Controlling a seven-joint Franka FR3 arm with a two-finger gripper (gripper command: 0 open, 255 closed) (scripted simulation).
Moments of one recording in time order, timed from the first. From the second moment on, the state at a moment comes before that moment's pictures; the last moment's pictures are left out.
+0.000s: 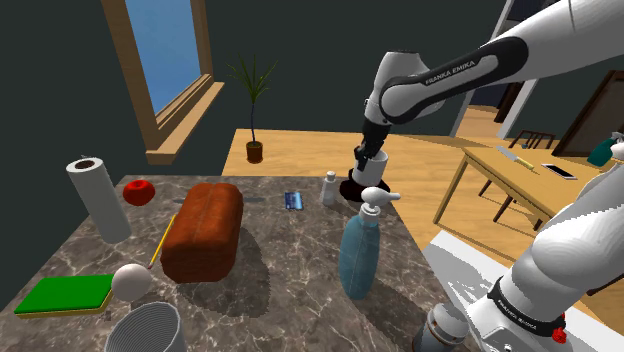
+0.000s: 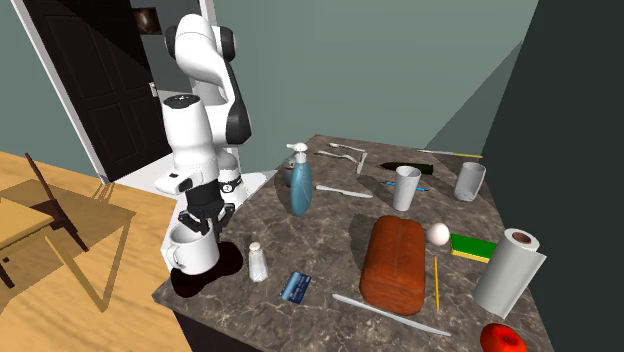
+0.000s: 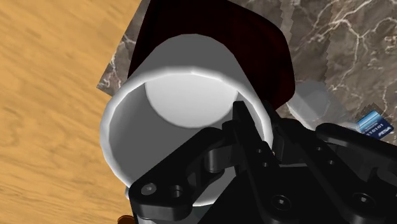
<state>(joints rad) -0.17 -0.18 0.17 -2.38 0.03 2.31 -0.07</state>
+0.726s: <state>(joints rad) -0.17 -0.18 0.17 -2.38 0.03 2.32 -0.07</state>
